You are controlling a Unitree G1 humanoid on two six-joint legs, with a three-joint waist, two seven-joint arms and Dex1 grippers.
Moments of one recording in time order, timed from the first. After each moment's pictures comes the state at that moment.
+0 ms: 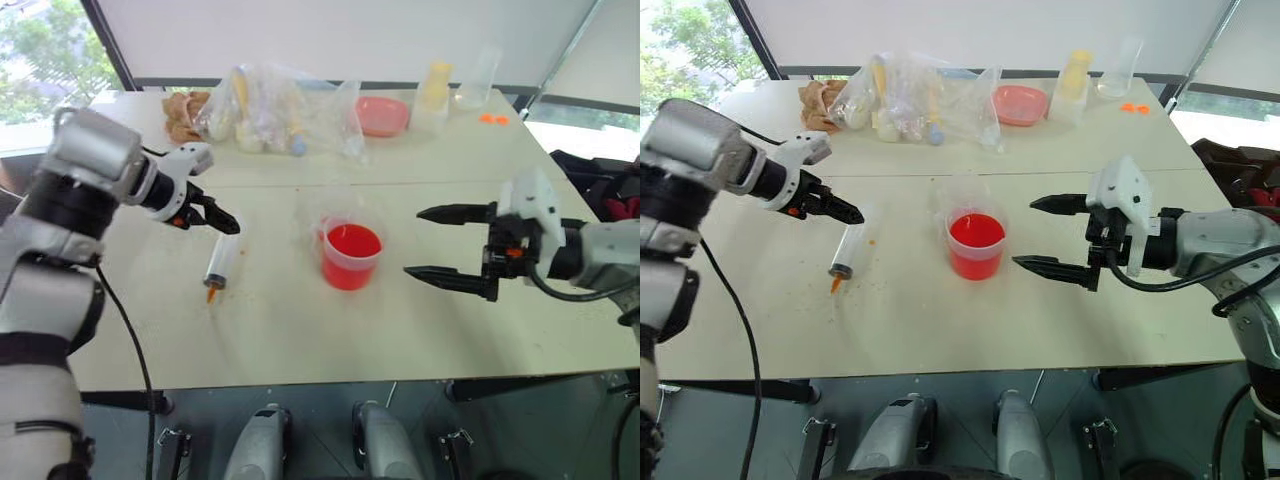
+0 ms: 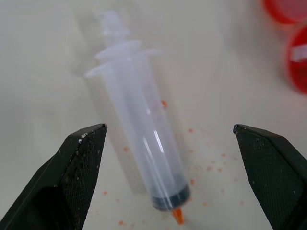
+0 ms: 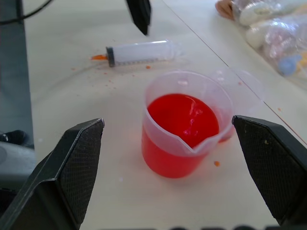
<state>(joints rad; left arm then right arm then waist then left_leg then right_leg) -1.32 0.77 -0.54 0.62 -0.32 1.46 -0.95 -0.39 -0.98 -0.19 -0.51 0.73 0.71 0.99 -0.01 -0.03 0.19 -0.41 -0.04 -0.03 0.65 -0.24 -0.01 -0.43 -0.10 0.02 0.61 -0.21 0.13</state>
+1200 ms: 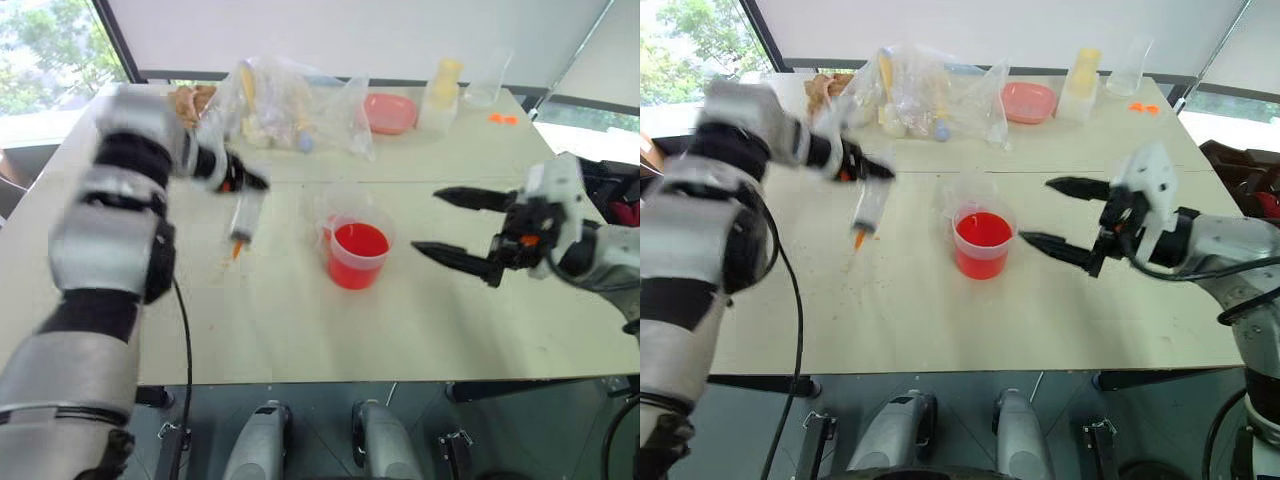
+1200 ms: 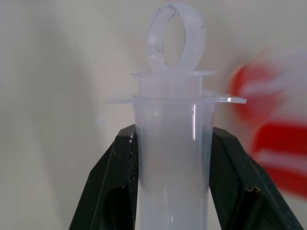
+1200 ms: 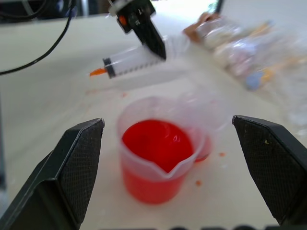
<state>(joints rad) -1.66 0.51 -0.01 1.13 -0.18 1.20 -0.82 -0.34 -0.86 -0.36 -0.46 0.83 0.71 0.81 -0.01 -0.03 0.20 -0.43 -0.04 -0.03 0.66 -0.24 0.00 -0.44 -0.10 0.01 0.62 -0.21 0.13</state>
